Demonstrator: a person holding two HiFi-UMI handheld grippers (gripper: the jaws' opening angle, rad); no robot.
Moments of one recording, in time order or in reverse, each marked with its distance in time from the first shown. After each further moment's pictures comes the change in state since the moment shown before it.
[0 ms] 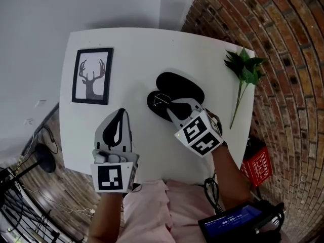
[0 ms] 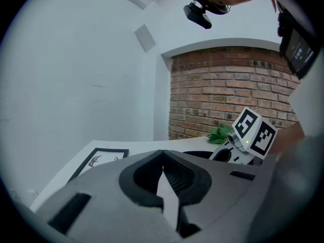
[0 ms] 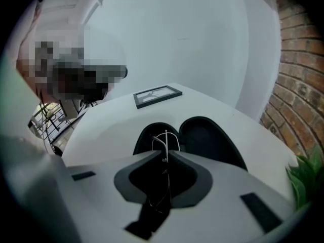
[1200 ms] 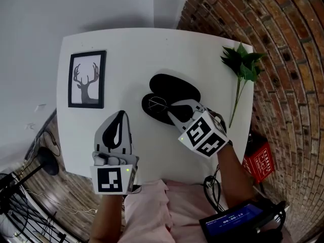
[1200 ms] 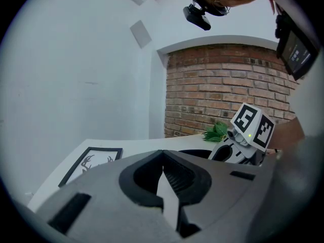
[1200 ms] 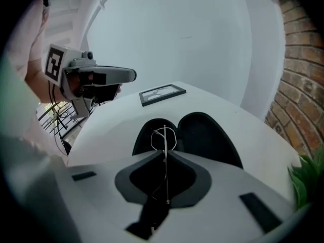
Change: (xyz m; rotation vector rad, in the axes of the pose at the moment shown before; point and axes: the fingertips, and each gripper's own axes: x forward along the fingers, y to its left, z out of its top) left arm 0.014 -0.014 -0.004 0.015 0.031 -0.043; right arm -0.011 -0.002 -0.011 -0.017 0.011 0.078
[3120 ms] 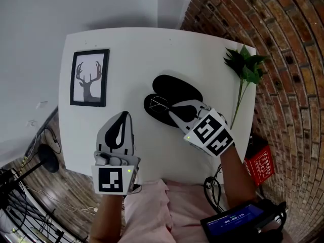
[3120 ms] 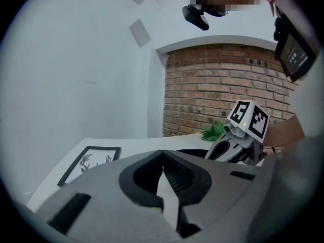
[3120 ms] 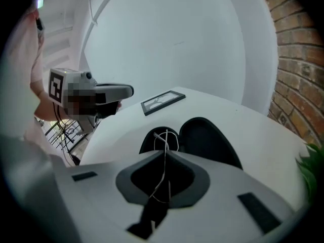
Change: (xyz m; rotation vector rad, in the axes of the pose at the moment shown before) left arm -0.003 -0.004 -0.003 0.003 0.010 -0.018; right arm -0.007 0.005 0.010 0.127 -0.072 0.079
